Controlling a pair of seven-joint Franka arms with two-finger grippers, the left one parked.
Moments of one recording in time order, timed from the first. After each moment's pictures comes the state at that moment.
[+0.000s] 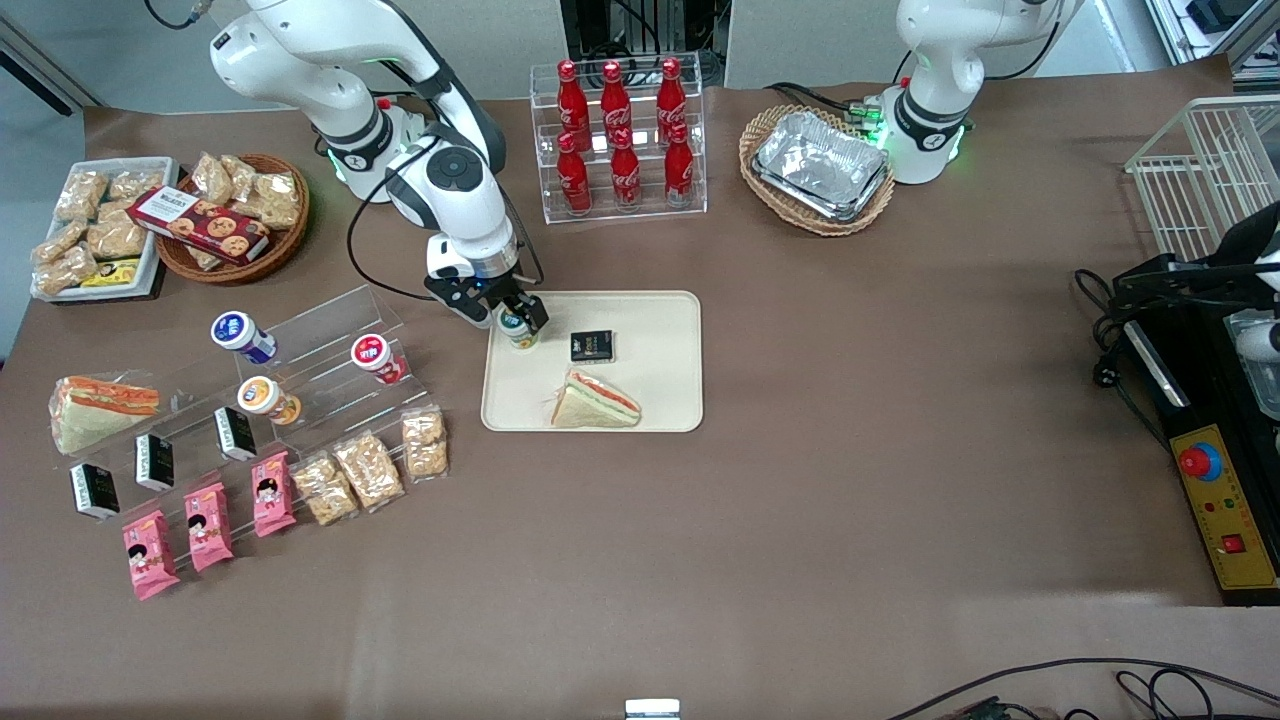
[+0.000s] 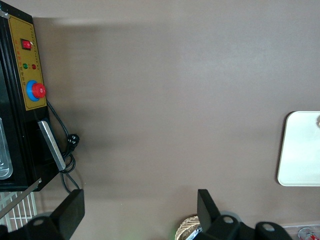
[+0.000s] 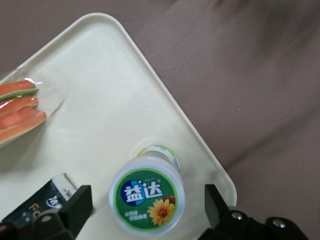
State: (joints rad) arm 0.68 0.12 0.00 -2.55 -0.21 2.78 1.54
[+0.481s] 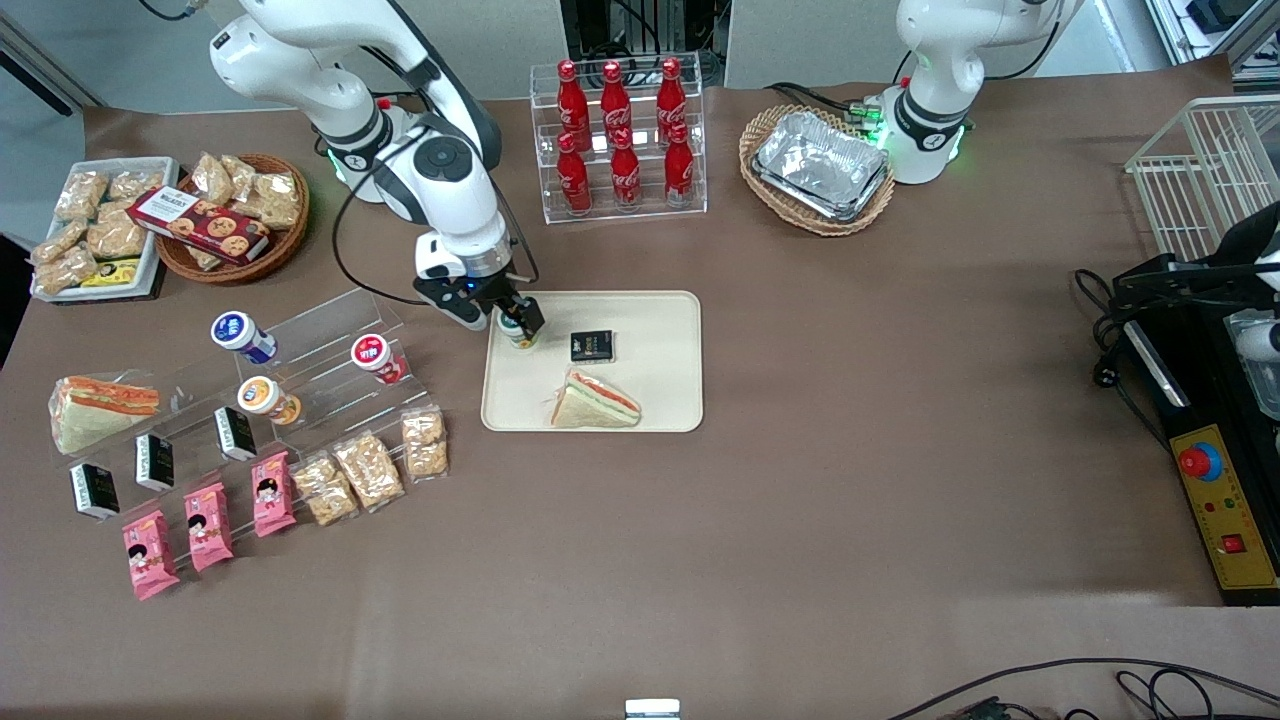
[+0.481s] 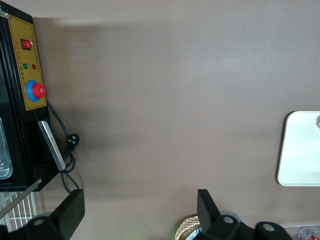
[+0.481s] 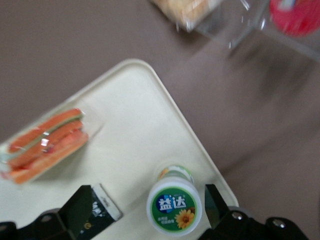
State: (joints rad) arm 0.66 0.04 -0.01 -2.49 -0.21 2.66 1.45
